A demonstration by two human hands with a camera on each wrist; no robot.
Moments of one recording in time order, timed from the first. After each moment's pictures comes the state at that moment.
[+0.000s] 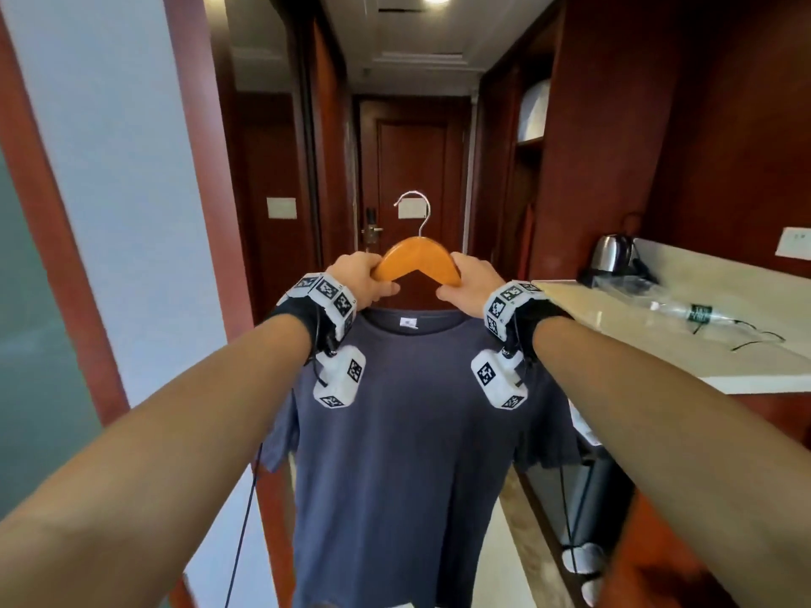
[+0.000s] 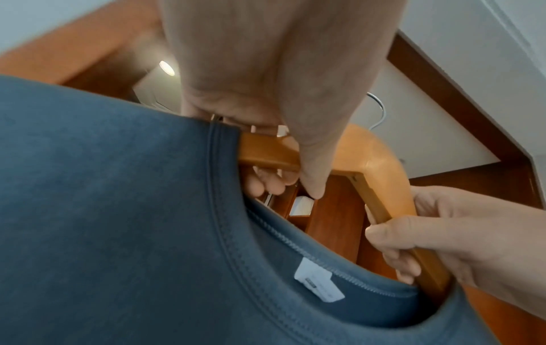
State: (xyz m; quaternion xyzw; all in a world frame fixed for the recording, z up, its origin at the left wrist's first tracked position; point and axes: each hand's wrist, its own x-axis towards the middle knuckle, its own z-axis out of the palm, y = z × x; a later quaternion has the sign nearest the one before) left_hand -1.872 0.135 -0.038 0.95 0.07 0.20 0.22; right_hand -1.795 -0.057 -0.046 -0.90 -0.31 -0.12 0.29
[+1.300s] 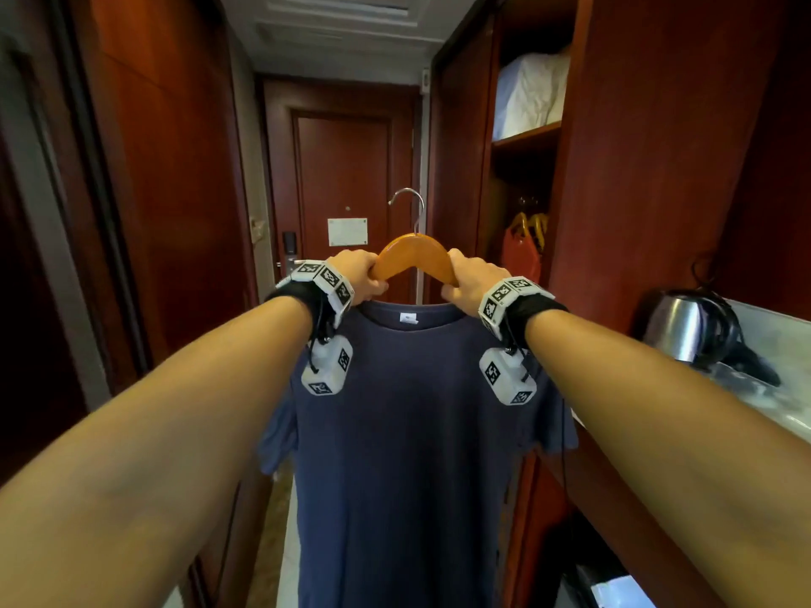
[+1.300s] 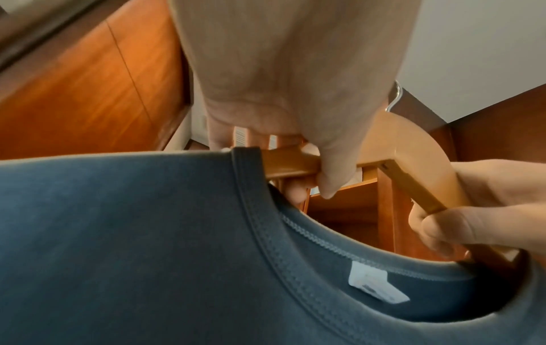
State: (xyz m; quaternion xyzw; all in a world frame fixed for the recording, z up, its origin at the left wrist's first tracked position) left_hand -1.075 0.262 -0.006 0.98 -0.03 0.16 0.12; right_hand -1.030 0.051 -0.018 -0.95 -0.23 -0.17 0.09
